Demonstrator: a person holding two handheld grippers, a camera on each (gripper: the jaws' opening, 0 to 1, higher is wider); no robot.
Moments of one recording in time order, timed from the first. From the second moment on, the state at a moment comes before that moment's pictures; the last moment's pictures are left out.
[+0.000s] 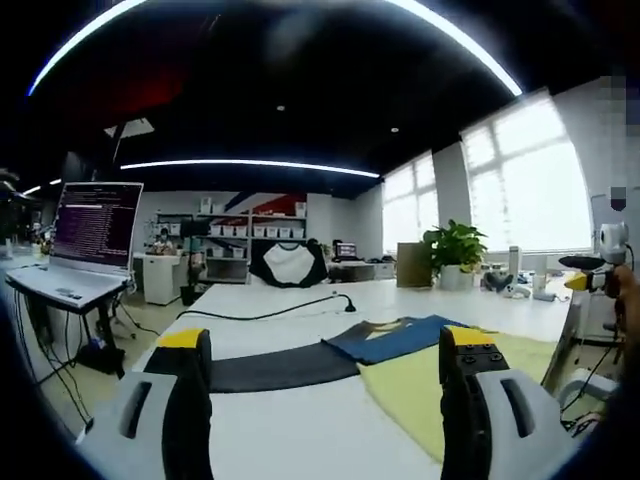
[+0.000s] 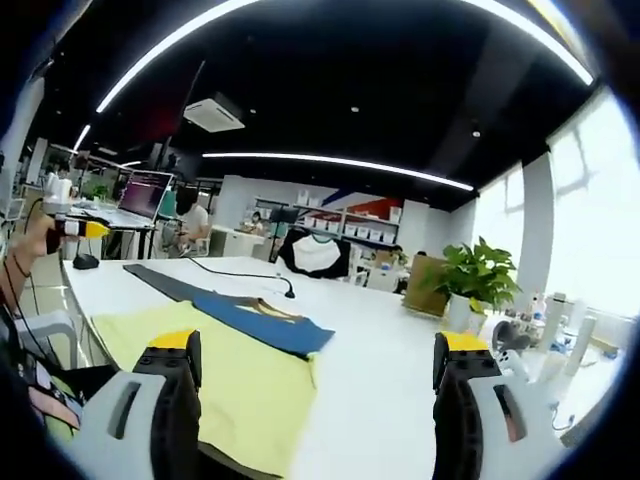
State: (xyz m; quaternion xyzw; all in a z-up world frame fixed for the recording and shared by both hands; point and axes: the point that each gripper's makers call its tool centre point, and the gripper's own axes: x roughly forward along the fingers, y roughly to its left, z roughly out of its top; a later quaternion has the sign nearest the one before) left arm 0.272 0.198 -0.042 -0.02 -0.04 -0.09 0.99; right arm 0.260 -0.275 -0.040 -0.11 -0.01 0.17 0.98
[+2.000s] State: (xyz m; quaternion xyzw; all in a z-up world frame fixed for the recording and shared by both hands) left arm 0.437 0.364 -0.189 -0.06 0.15 0.09 0.98; right arm 0.239 -0.331 -0.034 -0.08 -0.01 0.10 0.99
